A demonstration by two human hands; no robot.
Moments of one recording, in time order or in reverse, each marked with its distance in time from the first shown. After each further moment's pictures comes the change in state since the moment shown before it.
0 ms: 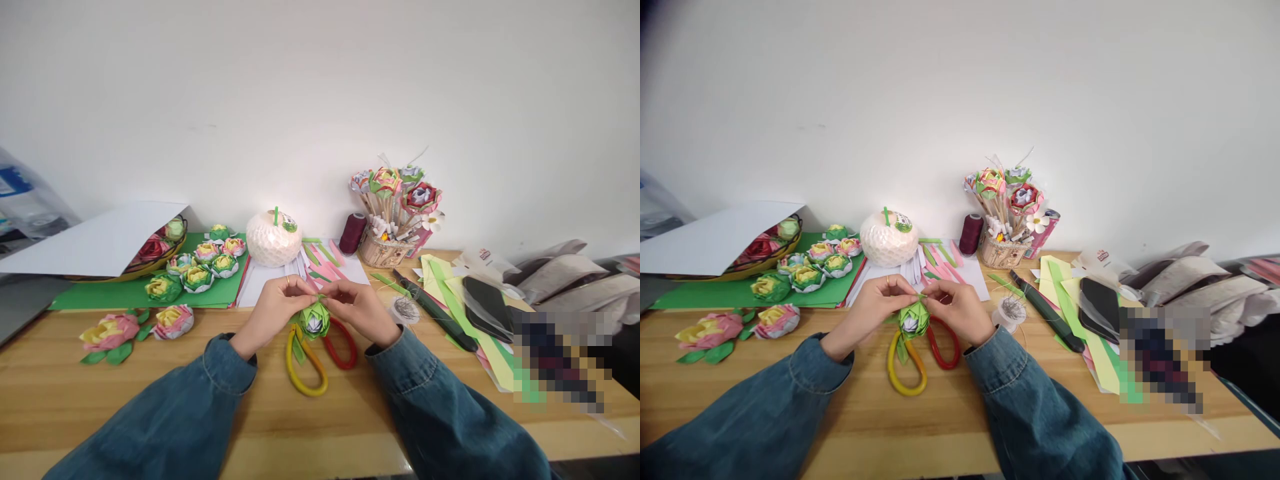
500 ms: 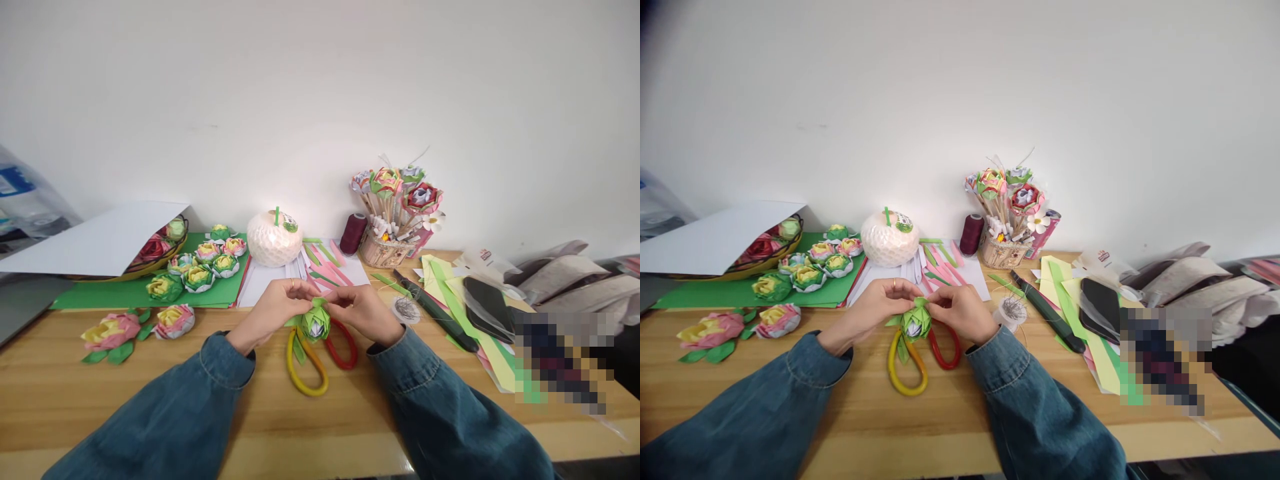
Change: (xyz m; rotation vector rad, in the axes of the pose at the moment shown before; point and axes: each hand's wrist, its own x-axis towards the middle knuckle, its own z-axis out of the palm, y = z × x) left_hand 0.001 0.002 -0.005 -0.023 -0.122 -0.103; right_hand 0.000 0.000 -0.007 -0.126 -0.099 0.041
